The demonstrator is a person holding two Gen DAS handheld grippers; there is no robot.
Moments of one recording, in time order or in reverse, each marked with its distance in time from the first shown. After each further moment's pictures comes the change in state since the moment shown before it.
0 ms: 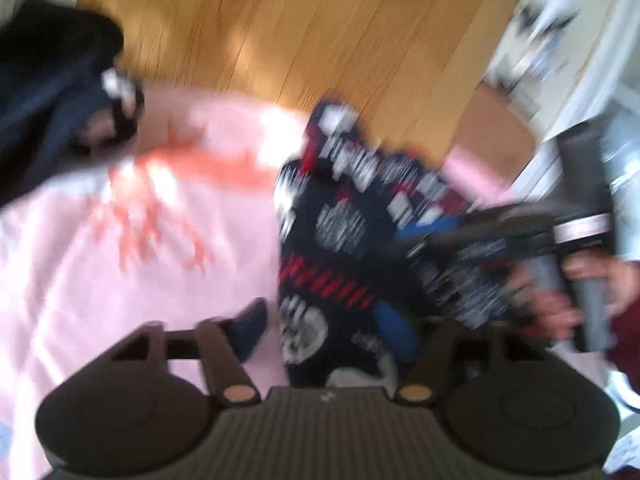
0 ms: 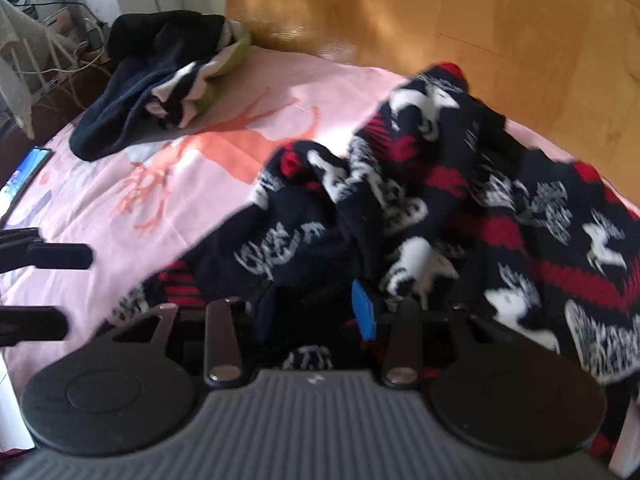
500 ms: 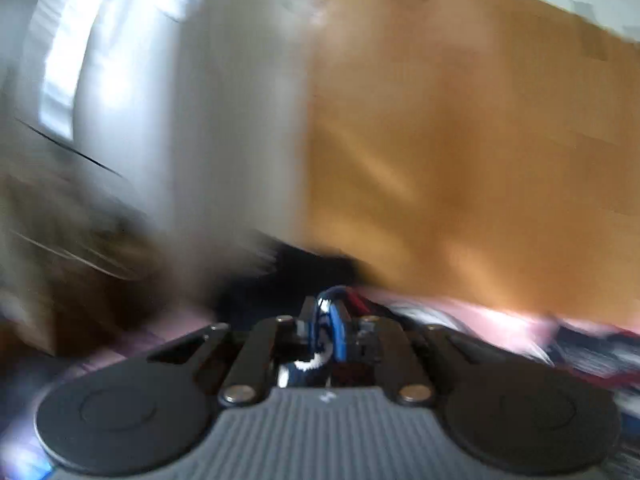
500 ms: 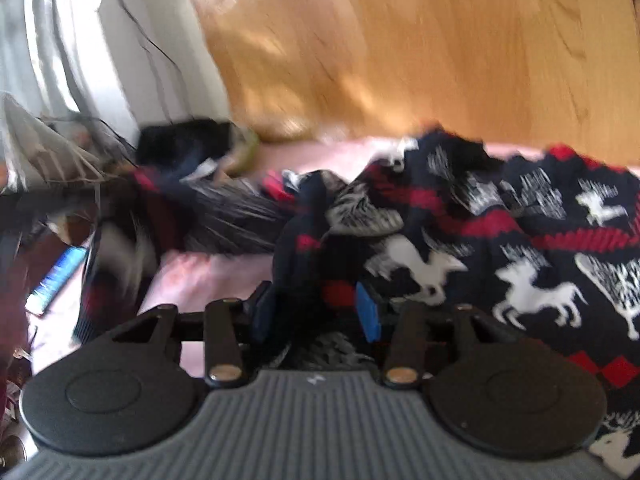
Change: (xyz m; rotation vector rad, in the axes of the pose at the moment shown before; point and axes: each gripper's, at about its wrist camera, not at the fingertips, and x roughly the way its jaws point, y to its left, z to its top) left arm -0.103 0.034 0.075 -0.021 -0.522 0.757; right arm -0.034 0.007 -0.034 0.159 -0.354 0.127
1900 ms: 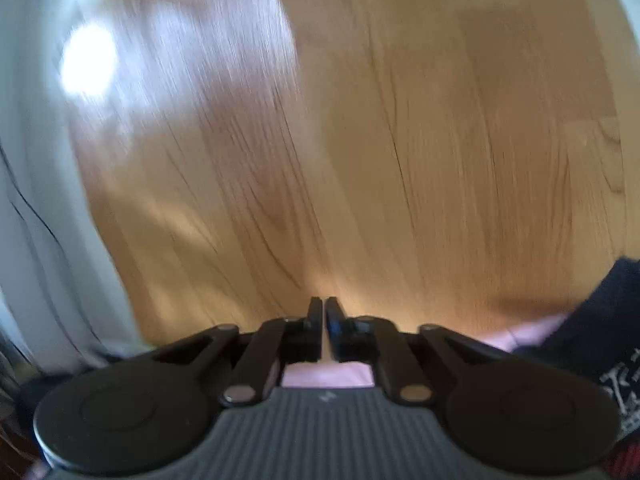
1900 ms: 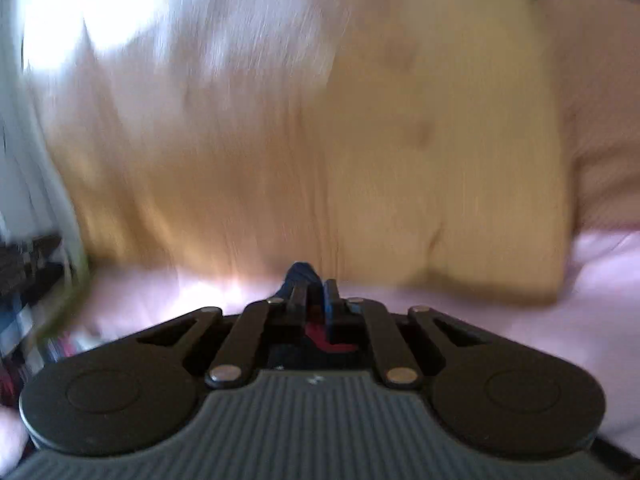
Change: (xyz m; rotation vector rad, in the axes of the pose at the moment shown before) left arm 0.156 -0.258 0.005 0.334 0.070 -0.181; right arm 0.058 -0.220 0.106 0.154 -0.226 -0.292
